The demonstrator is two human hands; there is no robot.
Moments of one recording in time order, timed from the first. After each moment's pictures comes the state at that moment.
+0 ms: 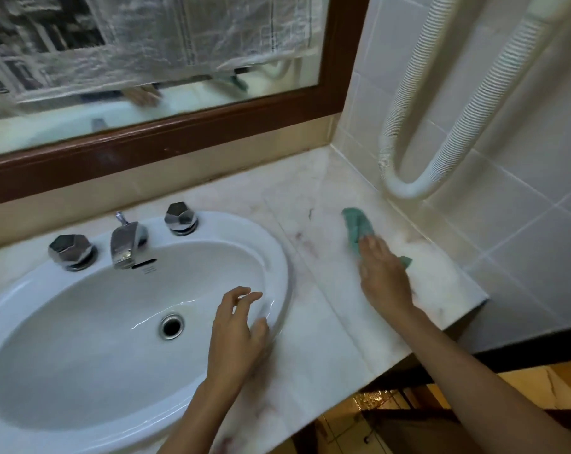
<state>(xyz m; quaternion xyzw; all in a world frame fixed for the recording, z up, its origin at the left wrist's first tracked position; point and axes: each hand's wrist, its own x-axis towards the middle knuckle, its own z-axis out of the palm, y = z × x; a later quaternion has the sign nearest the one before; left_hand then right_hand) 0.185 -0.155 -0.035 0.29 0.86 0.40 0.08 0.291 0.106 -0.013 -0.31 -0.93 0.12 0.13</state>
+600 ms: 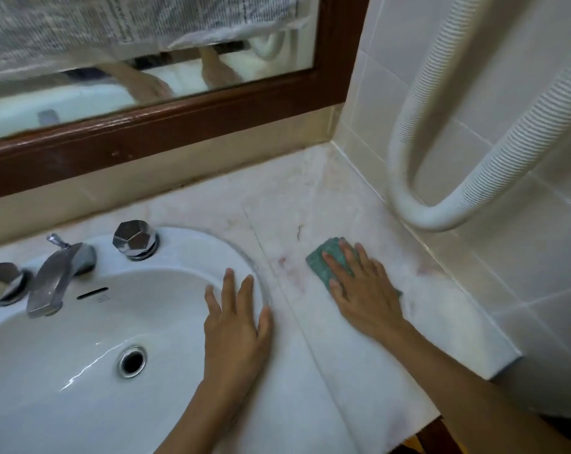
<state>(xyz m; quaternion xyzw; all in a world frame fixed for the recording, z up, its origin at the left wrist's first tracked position) 0.149 -0.045 -0.059 0.26 0.93 0.22 0.11 0.244 0.182 -0.075 -0.24 -0.97 0.09 -0.03</state>
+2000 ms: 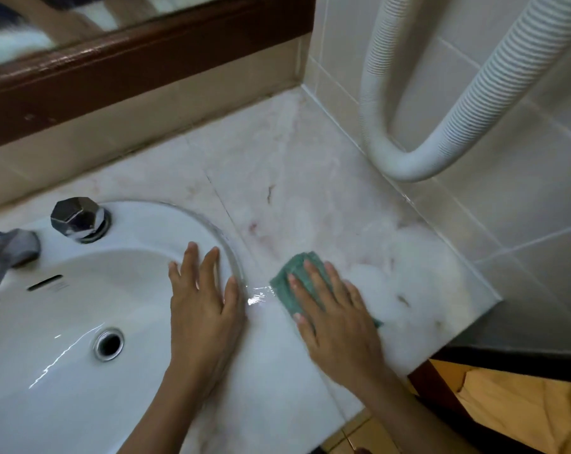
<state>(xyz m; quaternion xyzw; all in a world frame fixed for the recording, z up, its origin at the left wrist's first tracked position) 0.148 -0.047 -0.055 0.25 0.92 0.28 0.11 0.308 0.093 -0.075 -0.22 -0.97 0.11 0.00</state>
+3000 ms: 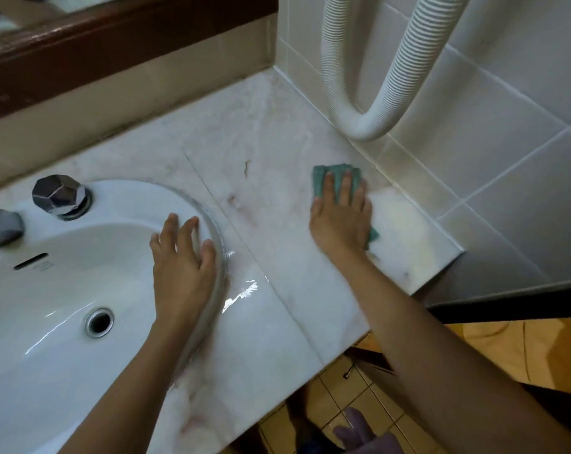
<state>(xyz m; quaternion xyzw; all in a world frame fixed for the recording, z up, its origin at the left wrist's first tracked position) 0.144 -0.047 -0.063 0.25 0.92 0.30 0.07 0.256 0.182 -0.082 -0.49 -0.87 0.10 -0.01</state>
